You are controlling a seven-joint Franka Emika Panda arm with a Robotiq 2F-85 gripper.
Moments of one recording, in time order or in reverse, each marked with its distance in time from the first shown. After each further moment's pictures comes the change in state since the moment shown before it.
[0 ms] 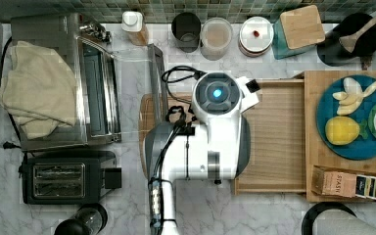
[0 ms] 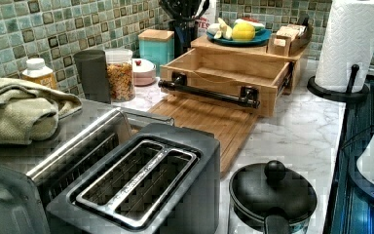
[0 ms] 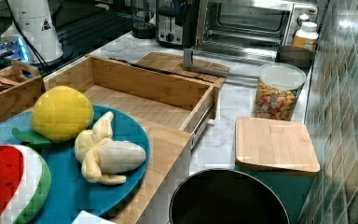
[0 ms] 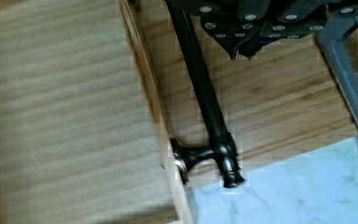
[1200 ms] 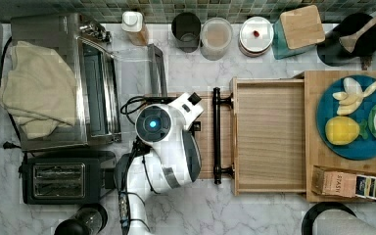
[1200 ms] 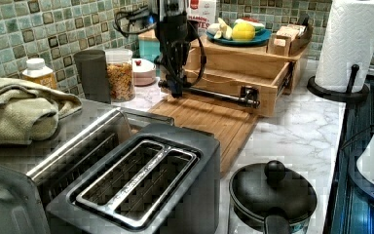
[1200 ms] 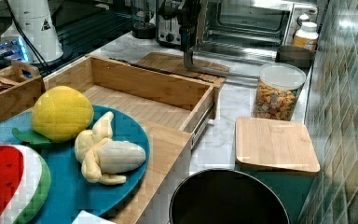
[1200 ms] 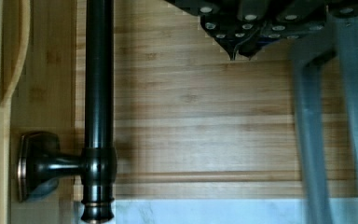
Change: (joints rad) arm 0.111 0.086 0.061 -0.203 -0.118 0.310 0.005
